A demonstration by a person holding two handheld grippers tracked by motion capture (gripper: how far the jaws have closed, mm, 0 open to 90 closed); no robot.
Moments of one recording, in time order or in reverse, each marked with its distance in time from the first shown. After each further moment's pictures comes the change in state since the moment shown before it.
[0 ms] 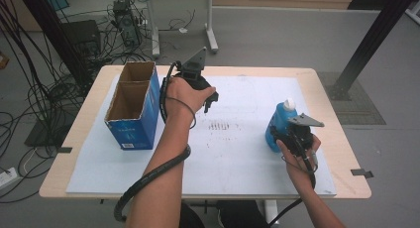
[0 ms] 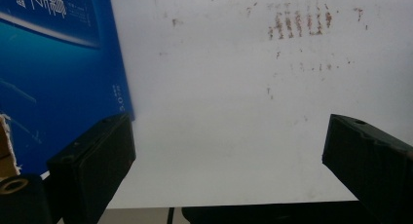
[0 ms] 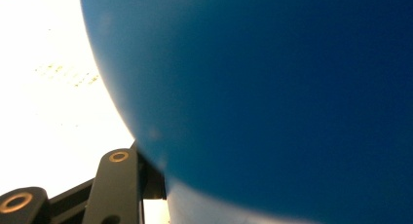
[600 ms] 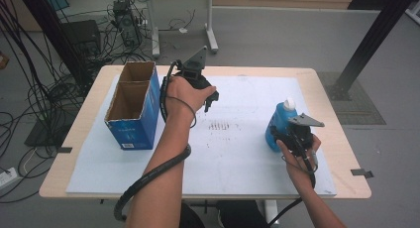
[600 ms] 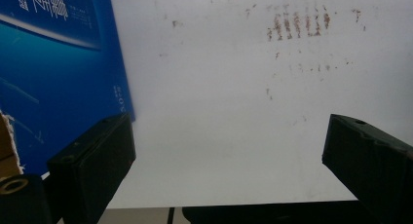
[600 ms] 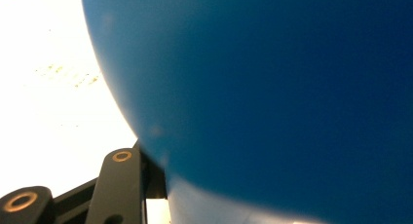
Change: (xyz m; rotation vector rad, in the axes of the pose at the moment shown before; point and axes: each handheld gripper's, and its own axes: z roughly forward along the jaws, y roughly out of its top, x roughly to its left) left arm -0.002 0.001 -0.003 -0.004 0.004 0.003; right arm 0.000 0.000 0.000 0.001 0.002 0.003
